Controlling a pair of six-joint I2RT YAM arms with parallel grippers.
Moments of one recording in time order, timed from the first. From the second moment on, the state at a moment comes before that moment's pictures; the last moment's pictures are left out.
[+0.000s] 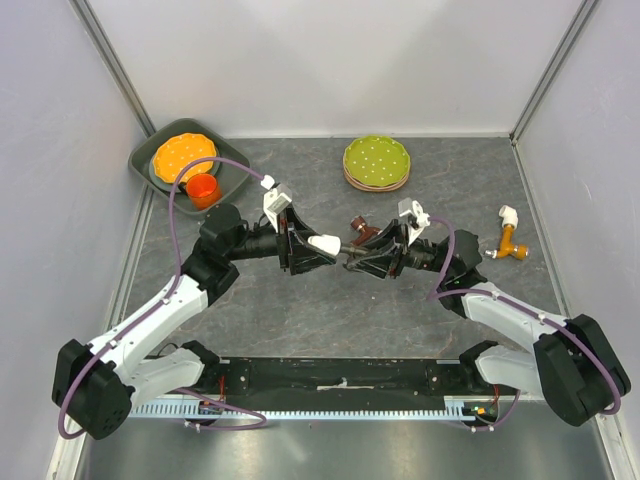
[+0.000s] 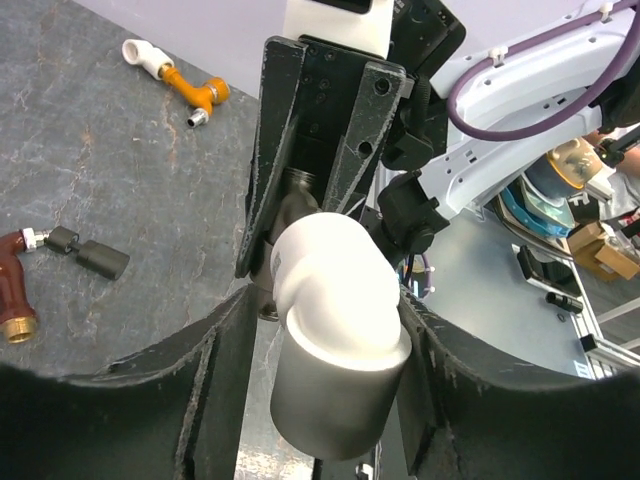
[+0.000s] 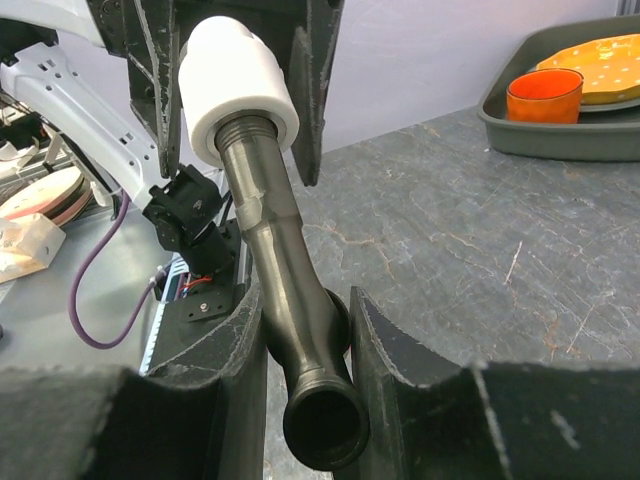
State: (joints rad) left arm -0.57 1.04 0.74 0.32 0.86 -0.45; right arm 0.48 1.16 0.44 0.98 -0.94 0.49
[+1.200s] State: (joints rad) left arm -0.56 0.93 0.73 0.23 0.79 -0.24; right arm 0.50 1.20 0.55 0.81 -0.97 0.79
